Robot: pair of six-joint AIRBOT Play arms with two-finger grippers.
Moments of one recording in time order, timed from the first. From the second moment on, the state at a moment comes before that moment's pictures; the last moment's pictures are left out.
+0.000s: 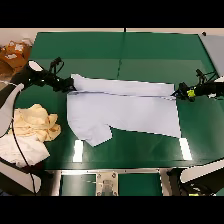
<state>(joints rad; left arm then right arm) 0.03 -1.76 1.44 0.91 -1.10 -1.25 -0.48 -1.76 1.37 -0.92 1.20 1.25</state>
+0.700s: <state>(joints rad) 0.05 -1.56 1.27 0.96 -1.57 -1.43 -0.50 -1.40 1.17 -1.35 1.48 1.58</state>
